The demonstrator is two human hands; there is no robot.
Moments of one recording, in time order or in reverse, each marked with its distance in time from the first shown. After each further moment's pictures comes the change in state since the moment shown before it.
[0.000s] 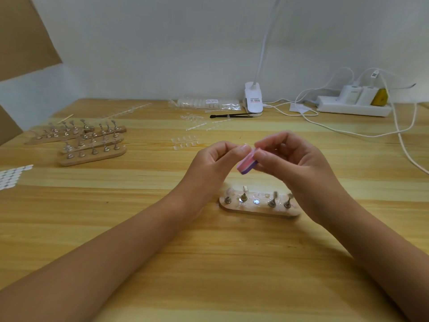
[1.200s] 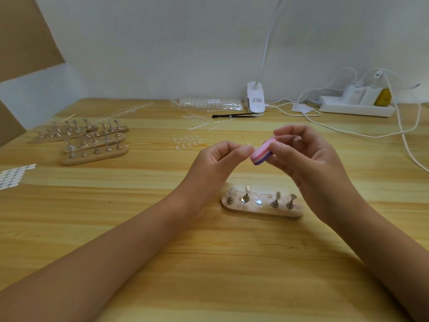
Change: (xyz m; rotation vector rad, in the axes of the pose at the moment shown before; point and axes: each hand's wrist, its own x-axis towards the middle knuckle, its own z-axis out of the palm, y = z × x) left_hand -0.002 0.005 0.001 -0.023 0.009 -0.044; right_hand 0.001 -0.006 -0.003 0.071 0.081 0.001
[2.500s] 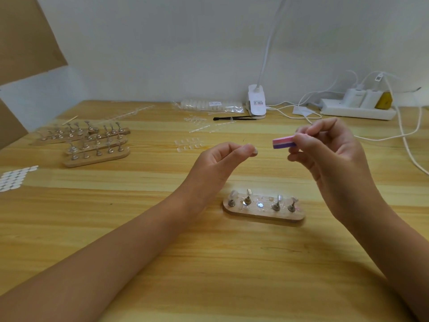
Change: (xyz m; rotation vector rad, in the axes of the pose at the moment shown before) left_hand -0.001 0.002 -0.003 -0.001 -0.018 0.013; right_hand 0.002 -0.009 -0.016 -0.028 0.117 -0.102
